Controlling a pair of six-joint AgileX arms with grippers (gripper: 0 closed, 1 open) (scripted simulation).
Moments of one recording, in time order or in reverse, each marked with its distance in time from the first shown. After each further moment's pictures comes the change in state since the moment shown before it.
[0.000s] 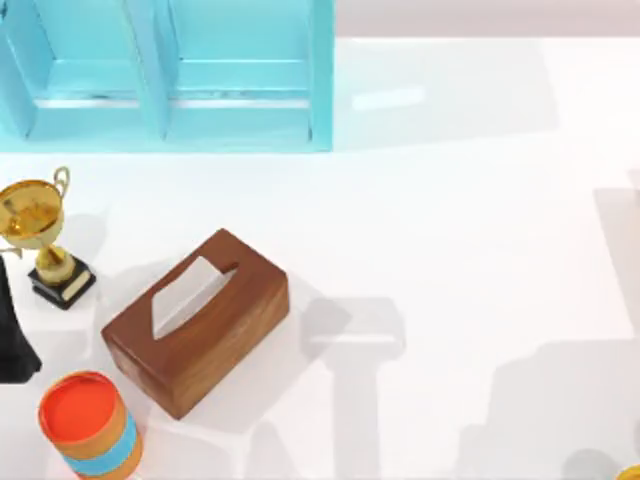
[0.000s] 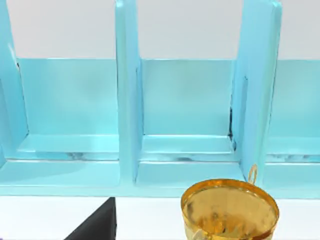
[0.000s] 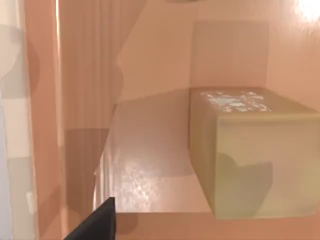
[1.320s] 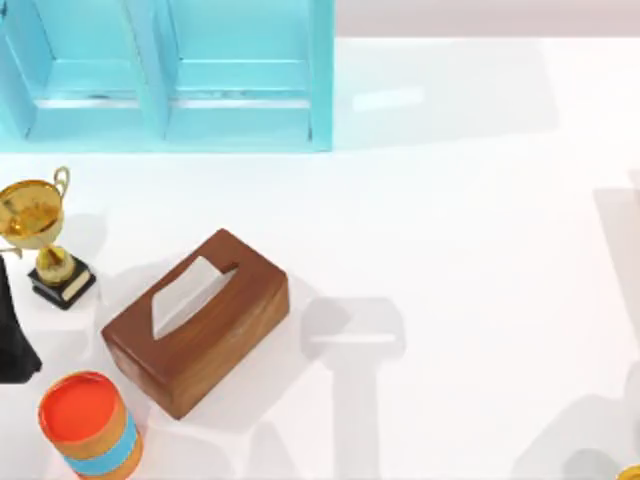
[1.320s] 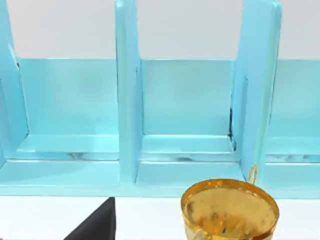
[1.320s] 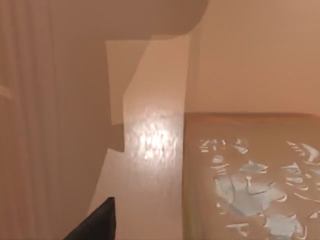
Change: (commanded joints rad) left arm 0.000 0.000 0.000 0.000 0.000 0.000; right arm -0.056 0.274 -0.137 0.249 -0.001 -0.058
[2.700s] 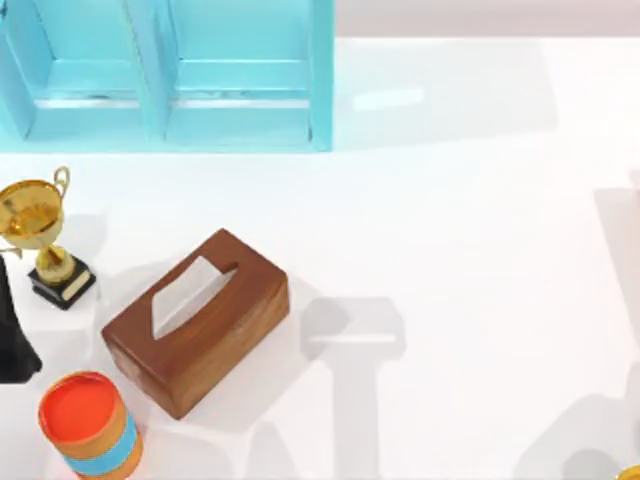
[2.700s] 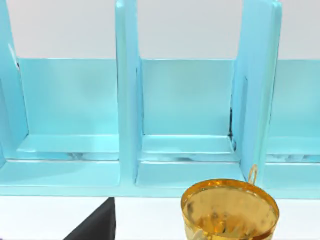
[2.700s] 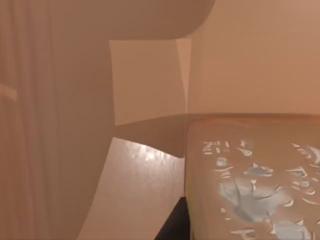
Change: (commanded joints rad) left arm 0.000 0.000 0.000 0.000 0.000 0.000; right arm 0.000 0.001 -0.003 0.004 0.000 0.000
